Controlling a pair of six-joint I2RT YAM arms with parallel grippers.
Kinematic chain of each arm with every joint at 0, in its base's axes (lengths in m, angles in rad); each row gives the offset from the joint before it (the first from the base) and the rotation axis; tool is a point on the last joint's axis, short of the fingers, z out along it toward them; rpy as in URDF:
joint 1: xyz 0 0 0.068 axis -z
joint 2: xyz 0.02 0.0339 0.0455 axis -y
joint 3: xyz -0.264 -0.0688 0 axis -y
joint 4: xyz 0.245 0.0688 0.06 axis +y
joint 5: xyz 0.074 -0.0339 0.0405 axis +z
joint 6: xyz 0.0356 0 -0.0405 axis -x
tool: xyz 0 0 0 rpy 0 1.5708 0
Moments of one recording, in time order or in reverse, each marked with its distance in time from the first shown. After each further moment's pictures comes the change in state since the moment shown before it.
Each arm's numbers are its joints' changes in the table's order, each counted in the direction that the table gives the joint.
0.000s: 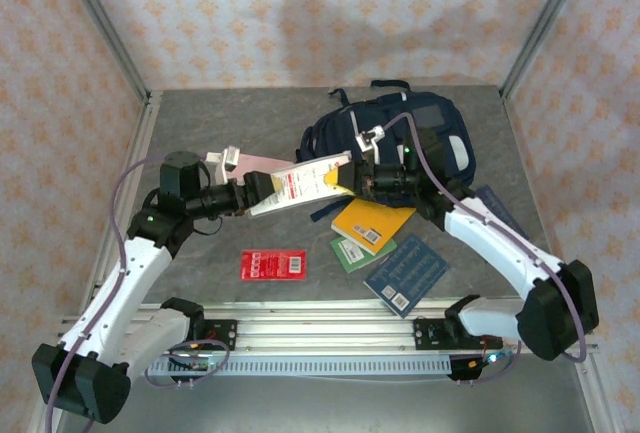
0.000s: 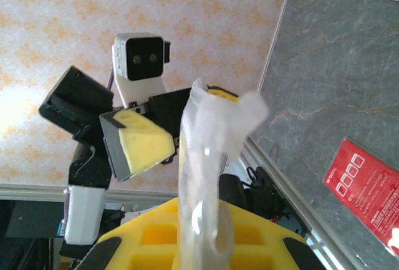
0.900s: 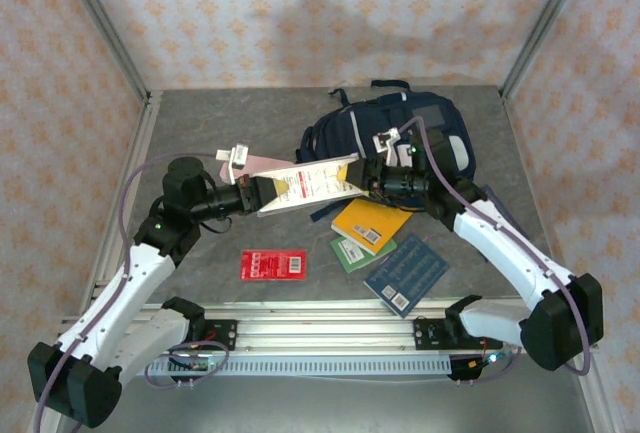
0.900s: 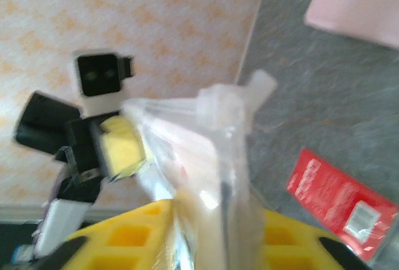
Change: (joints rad) left arm 0.090 0.024 -0.048 -0.208 0.011 0.082; right arm 0.047 0.032 0.023 0.275 -0.231 0.195
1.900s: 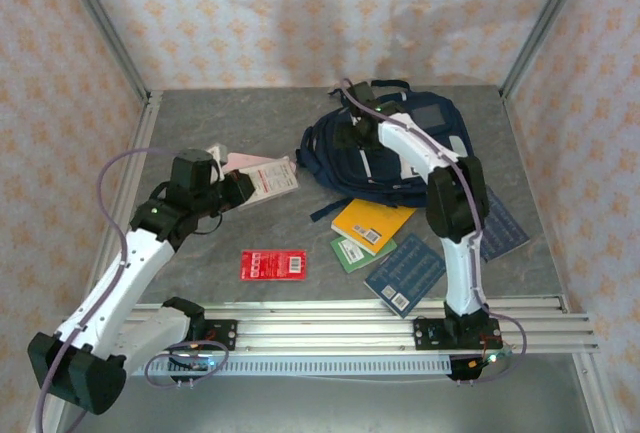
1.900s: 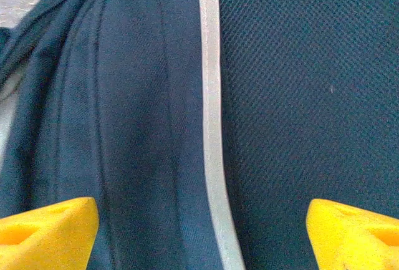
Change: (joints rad) left arm -0.016 -0.113 0.147 0.444 0.561 -0.183; right arm -0.001 -1.018 0.999 0.616 -0.856 0.514
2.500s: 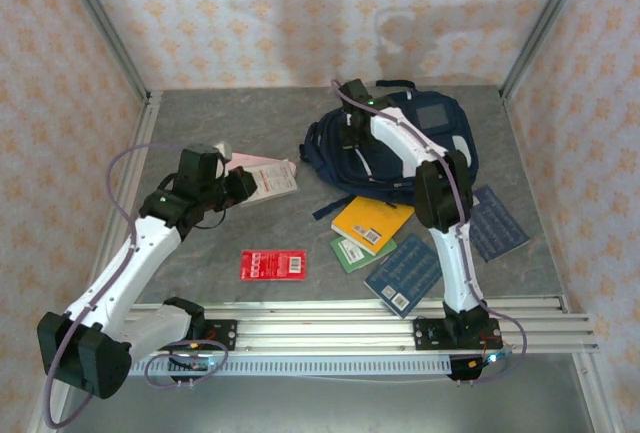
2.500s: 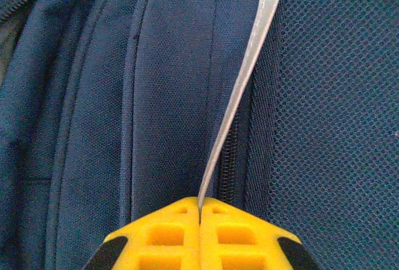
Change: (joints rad) left arm -0.019 -0.053 0.018 -0.011 0.002 -0.020; right arm 0.012 -0.030 0.055 0.043 0.056 0.134
